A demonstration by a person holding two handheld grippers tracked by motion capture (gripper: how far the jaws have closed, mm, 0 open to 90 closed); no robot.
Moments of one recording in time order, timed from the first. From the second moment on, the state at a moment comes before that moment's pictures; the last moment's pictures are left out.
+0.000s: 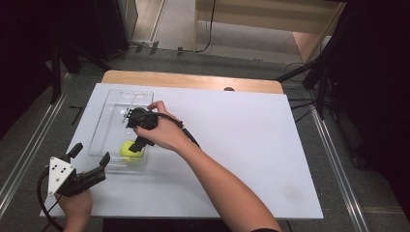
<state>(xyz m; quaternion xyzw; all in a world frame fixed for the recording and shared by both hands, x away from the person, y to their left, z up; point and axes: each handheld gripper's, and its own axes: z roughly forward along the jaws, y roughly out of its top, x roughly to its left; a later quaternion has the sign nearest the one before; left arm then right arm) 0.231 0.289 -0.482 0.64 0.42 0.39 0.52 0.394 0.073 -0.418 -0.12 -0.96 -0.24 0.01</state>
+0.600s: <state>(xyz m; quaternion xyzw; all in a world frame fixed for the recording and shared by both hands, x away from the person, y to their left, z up) 0.231 0.289 -0.482 0.63 0.42 0.39 0.52 0.391 0.029 -0.406 -0.15 -0.95 -0.26 0.00</state>
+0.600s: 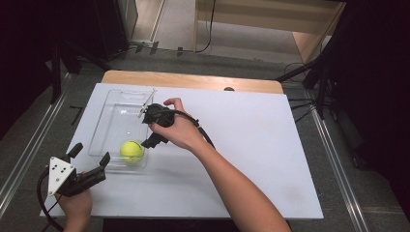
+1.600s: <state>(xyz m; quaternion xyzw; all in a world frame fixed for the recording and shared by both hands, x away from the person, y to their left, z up) 0.231 0.289 -0.482 0.64 0.42 0.39 0.52 0.381 -0.046 -0.411 -0.22 -0.93 -0.30 -0.03</state>
